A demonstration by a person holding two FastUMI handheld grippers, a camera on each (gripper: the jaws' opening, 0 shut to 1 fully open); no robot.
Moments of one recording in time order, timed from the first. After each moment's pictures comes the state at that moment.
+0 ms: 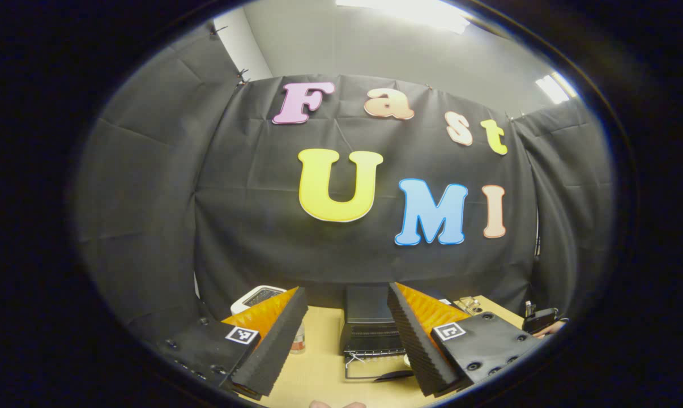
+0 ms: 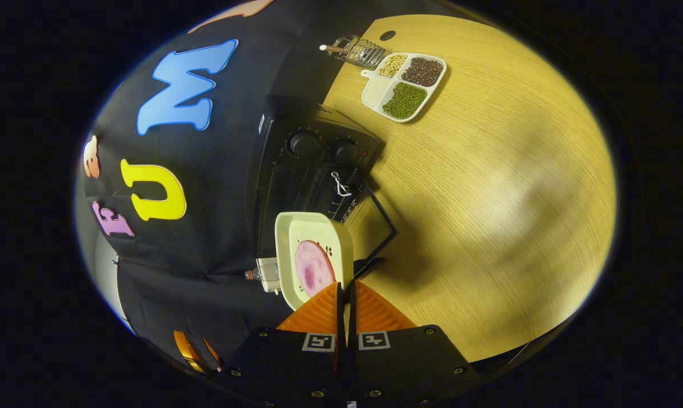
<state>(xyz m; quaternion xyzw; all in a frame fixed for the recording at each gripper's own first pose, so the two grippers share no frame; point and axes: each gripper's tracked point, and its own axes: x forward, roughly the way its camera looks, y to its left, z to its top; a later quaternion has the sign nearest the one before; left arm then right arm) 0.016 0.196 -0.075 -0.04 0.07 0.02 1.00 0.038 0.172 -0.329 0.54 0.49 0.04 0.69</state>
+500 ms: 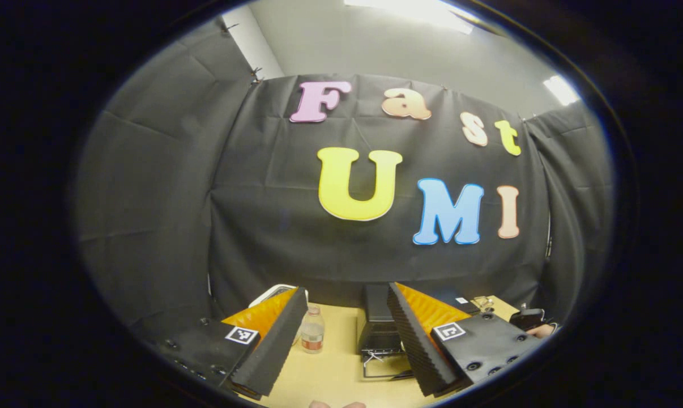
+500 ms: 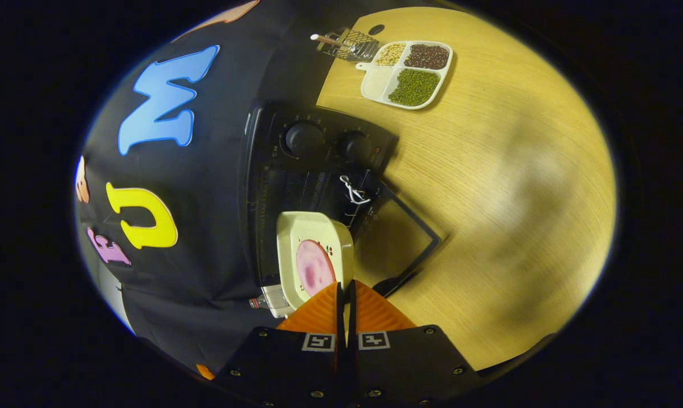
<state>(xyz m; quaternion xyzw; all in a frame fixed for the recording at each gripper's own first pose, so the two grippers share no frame) 0.011 0.242 -0.087 -0.05 0.07 0.06 0.99 0.103 0.220 -0.346 0.59 0.46 -0.01 0.67</state>
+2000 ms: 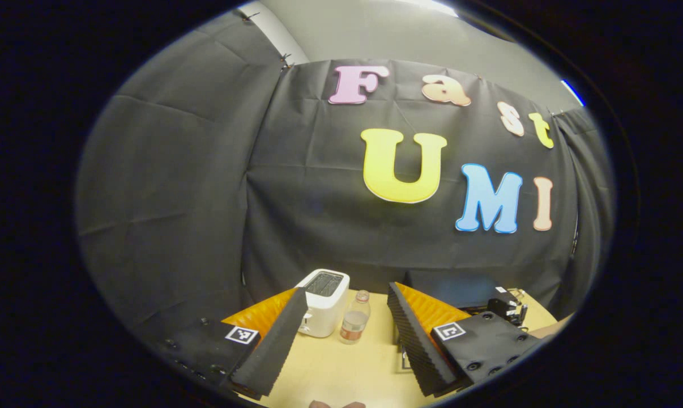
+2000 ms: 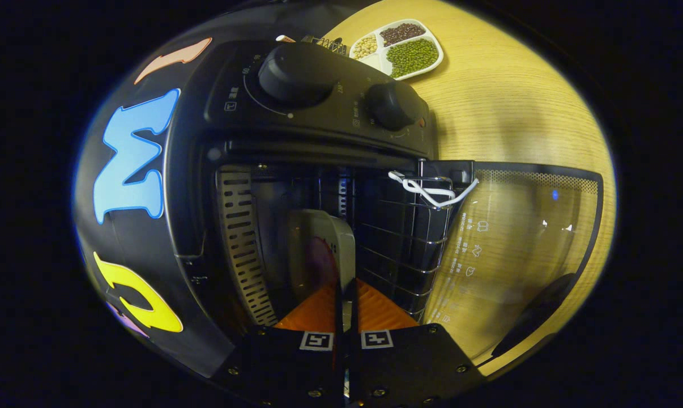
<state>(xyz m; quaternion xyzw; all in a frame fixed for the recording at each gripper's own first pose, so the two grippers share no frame) 0.005 0.319 -0.124 -0.05 0.12 0.13 0.98 0.243 0.277 -0.401 0.67 0.30 -0.18 0.65</state>
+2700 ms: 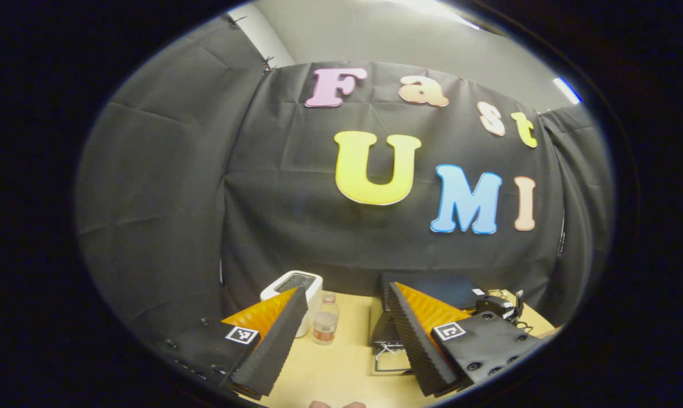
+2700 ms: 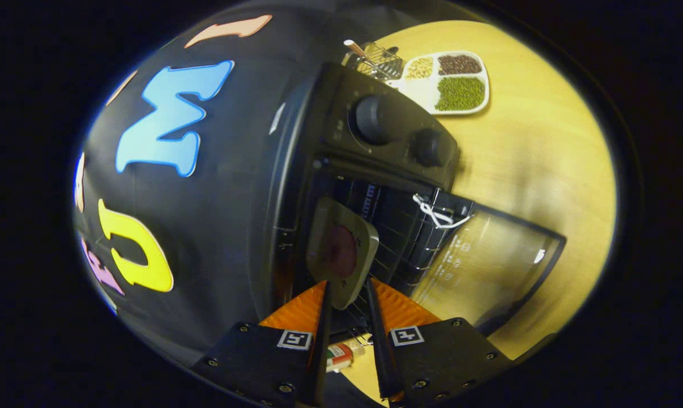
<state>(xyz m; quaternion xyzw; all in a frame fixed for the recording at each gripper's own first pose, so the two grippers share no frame) 0.020 0.242 -0.113 -0.05 0.11 0.08 0.99 0.187 0.255 -0.344 0.56 0.34 -0.09 0.75</state>
